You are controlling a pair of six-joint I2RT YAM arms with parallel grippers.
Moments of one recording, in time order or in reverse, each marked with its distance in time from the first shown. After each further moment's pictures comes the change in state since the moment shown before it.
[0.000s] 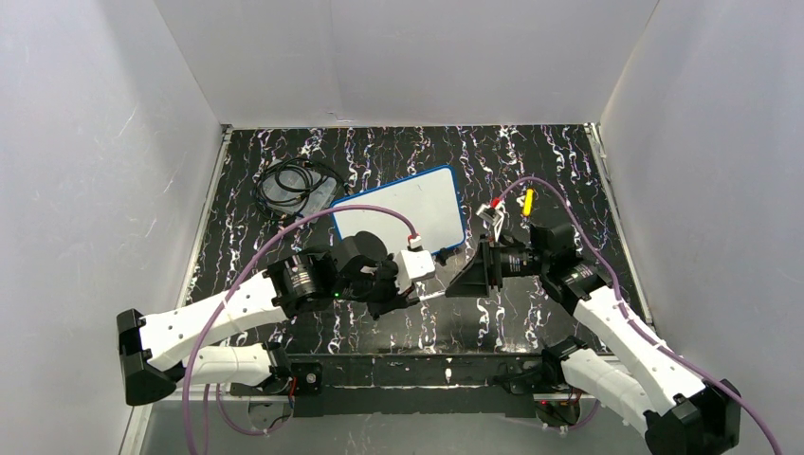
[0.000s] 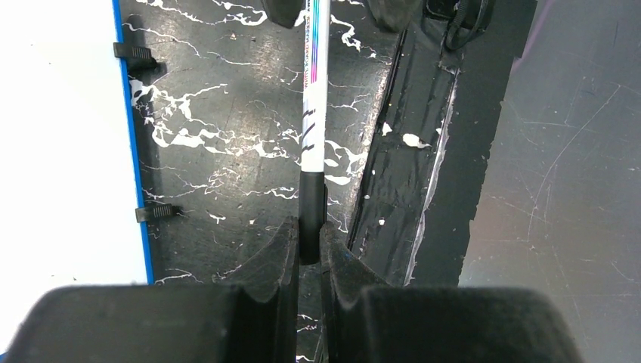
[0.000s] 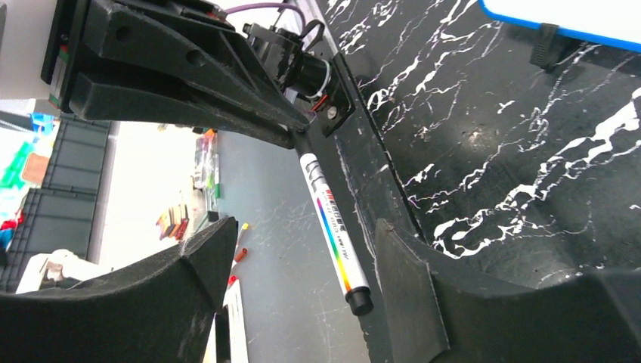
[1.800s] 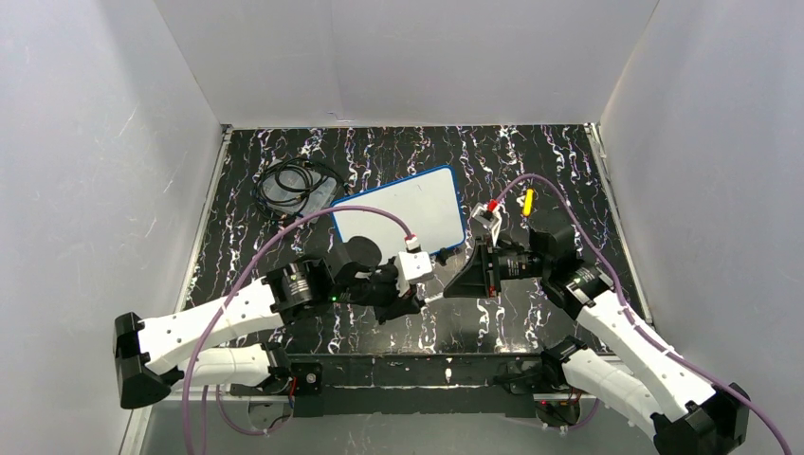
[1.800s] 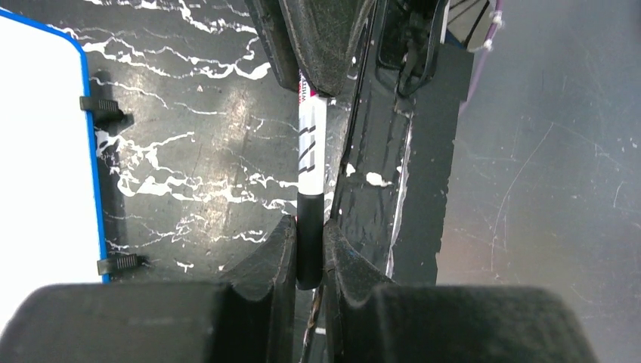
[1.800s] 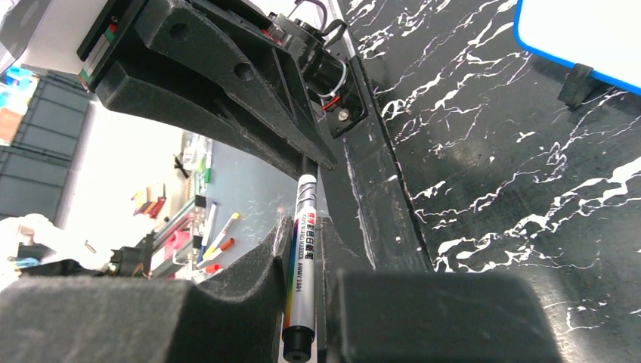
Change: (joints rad) left arm 0.000 -0.021 -0.060 0.134 0.079 -0.051; right arm 0.087 -0.034 0.008 0.078 0.008 -0.004
